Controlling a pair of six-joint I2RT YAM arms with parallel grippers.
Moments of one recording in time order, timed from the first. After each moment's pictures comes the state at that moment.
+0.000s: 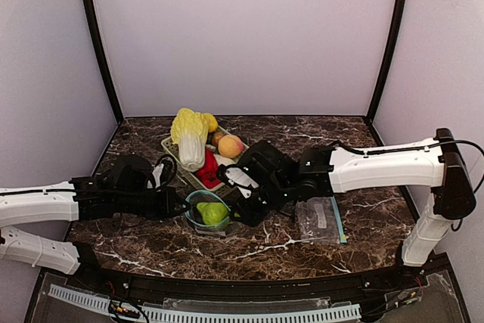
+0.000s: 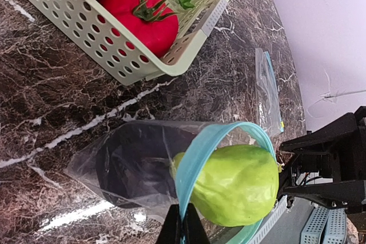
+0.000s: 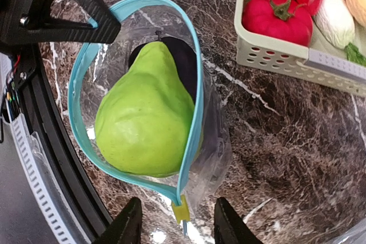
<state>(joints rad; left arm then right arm) -0.84 1.02 0.57 -0.25 0.12 -0.87 1.19 1.71 1.31 -0.52 -0.02 0.25</state>
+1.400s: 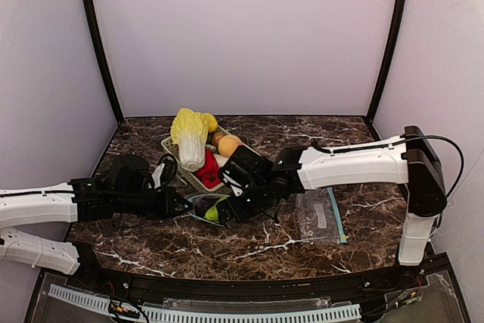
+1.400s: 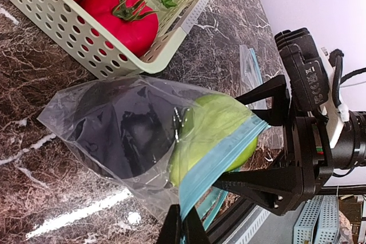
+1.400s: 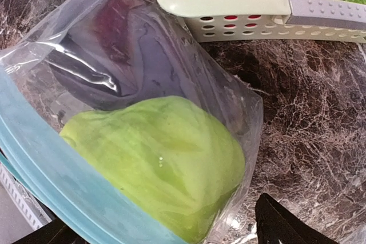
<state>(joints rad) -0.84 1.01 0.56 -0.20 0.15 -0.88 1.16 1.91 1.45 -0.62 0.03 0.49</state>
